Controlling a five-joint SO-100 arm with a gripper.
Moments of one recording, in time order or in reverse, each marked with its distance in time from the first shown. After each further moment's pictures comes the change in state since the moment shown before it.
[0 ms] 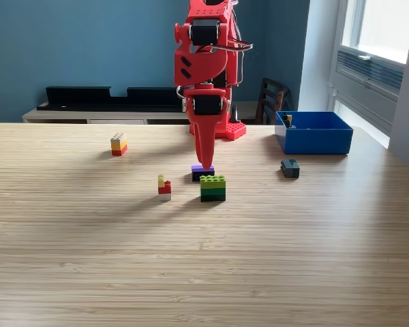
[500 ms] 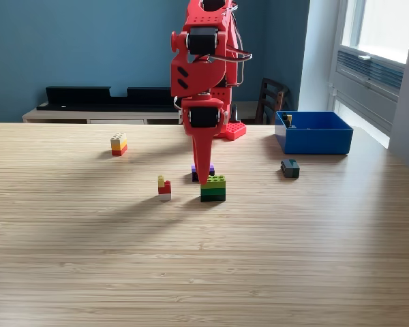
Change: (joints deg) arm -0.1 -12.7 -9.5 0.0 2.8
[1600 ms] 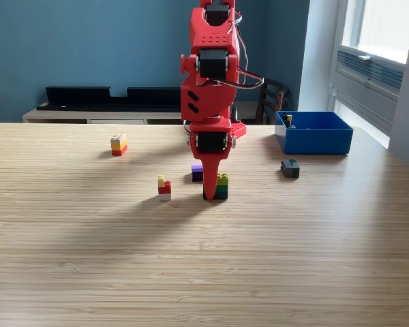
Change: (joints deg) arm -3.4 -10.2 -7.0 -0.1 11.2
